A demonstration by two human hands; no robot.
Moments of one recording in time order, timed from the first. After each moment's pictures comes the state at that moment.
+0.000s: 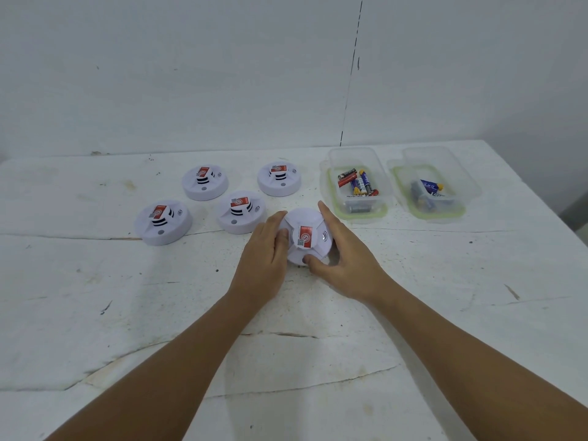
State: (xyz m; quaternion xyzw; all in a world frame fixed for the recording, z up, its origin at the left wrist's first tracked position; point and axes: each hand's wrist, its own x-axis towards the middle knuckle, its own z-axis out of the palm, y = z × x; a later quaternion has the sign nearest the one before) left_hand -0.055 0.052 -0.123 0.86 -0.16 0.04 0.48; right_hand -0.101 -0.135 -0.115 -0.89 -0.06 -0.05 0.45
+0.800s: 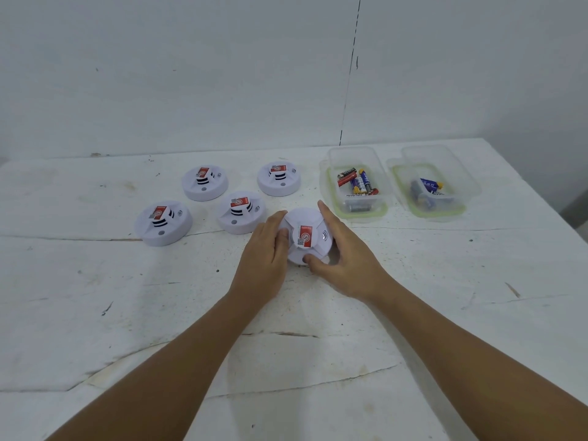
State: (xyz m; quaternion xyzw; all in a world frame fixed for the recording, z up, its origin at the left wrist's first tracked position) left_hand -0.057 0.053 -0.121 0.86 -0.16 0.04 0.48; right_hand -0.102 -0.134 -0.114 -0.89 -0.06 -0.06 0.45
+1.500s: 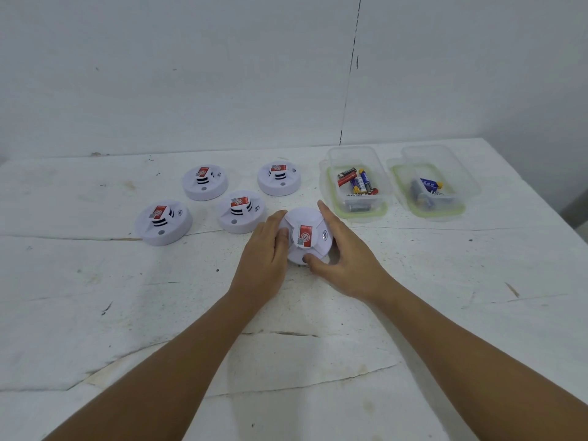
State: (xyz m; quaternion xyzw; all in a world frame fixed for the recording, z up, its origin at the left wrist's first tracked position) left_hand -0.056 0.052 -0.122 0.86 -0.16 0.04 0.48; right_hand -0.101 -0.134 -0.115 -0.89 -0.06 -0.06 0.45
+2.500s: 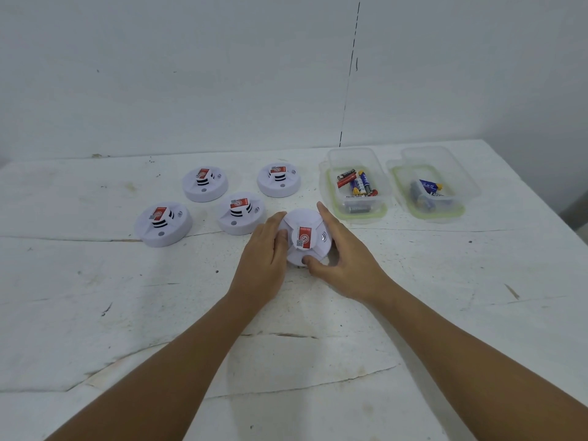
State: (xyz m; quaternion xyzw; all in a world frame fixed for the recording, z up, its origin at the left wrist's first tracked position) left_hand -0.055 0.052 -0.124 0.86 -0.16 0.04 0.48; right_hand -0.102 -0.135 -0.114 -0.89 -0.06 -0.06 0.45
